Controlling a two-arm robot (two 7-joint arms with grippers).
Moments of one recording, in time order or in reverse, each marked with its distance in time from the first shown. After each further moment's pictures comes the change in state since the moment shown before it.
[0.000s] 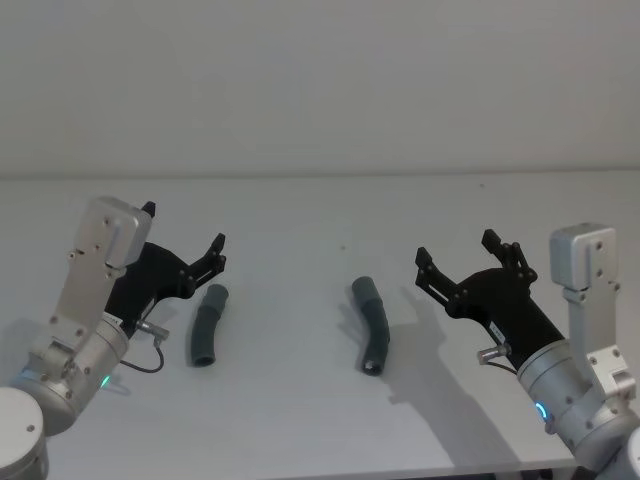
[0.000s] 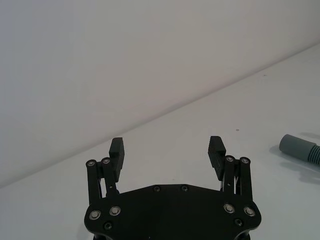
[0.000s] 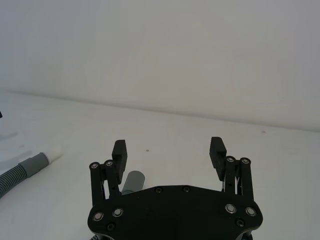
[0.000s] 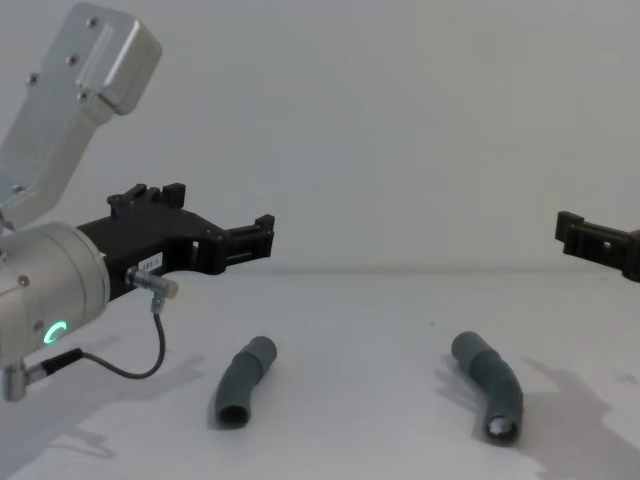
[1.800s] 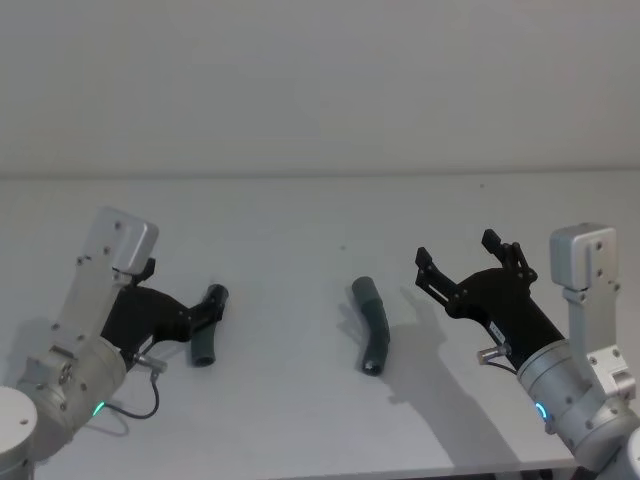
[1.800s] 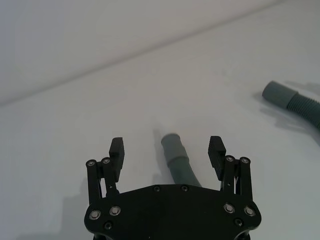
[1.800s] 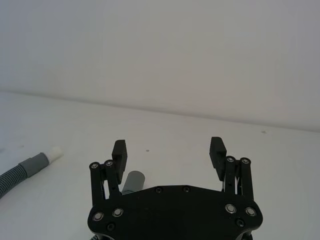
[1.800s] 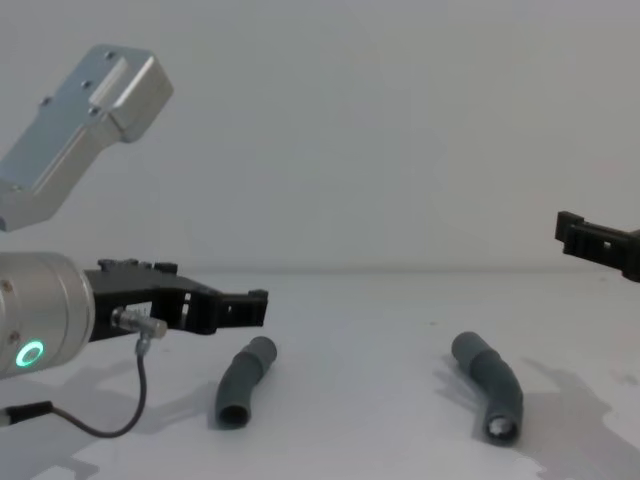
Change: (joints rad) left arm 0.063 0.013 -0.037 -0.148 -0.087 0.370 -0.007; right arm 0.000 0.000 0.000 0.000 0.000 0.000 0.000
